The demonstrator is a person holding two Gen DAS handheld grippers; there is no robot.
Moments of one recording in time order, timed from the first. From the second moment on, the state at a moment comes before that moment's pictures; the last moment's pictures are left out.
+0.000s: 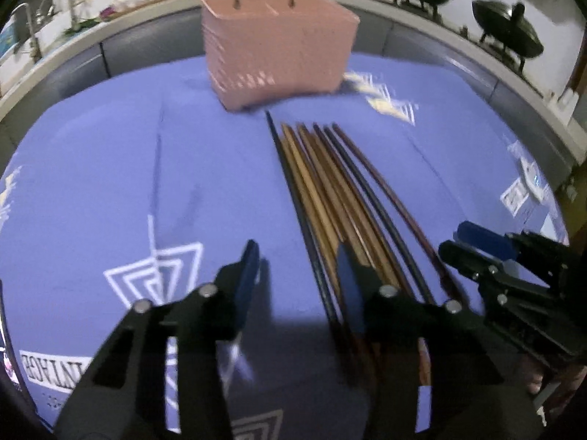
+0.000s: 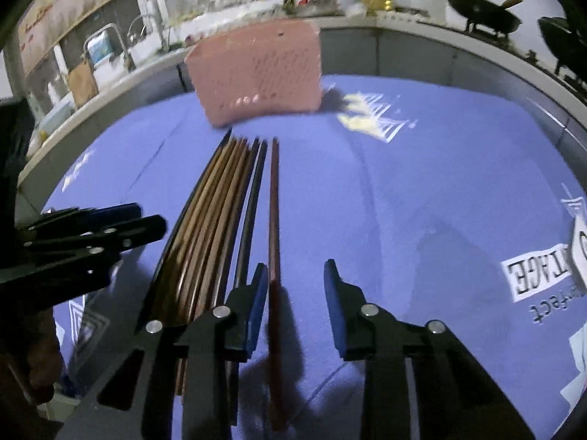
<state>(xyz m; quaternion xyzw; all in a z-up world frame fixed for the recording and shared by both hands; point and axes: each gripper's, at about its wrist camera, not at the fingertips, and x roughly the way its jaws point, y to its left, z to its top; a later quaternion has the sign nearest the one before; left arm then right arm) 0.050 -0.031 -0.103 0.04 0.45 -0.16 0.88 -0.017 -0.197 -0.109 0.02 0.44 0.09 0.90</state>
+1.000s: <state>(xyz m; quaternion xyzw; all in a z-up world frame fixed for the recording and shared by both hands) 0.043 -0.013 -0.114 0.07 0.47 -0.14 0.87 -0.024 -0.207 -0.113 -0.03 0.45 0.08 0.89</state>
